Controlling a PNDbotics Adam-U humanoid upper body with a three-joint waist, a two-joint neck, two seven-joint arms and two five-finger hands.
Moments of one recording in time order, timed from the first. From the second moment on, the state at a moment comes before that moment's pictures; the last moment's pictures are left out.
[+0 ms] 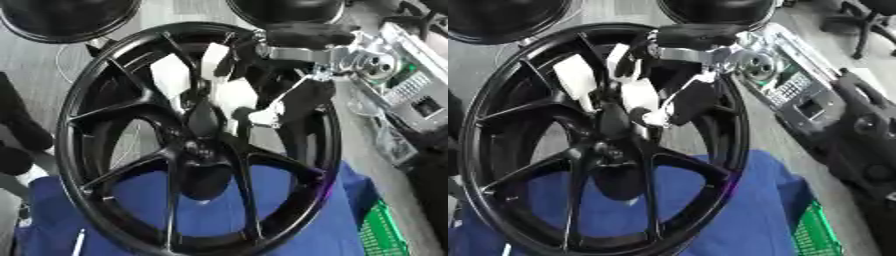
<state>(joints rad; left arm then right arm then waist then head) -0.18 0.49 0.21 -1.84 0.25 0.09 0.47 -0.94 -0.60 0.53 -1.73 0.36 0.01 0.63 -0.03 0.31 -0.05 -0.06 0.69</state>
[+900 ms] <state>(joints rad) -0.18 0.49 0.21 -1.84 0.25 0.09 0.46 -0.94 -0.60 0.54 -1.70 0.40 -0.02 0.65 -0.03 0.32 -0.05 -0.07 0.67</state>
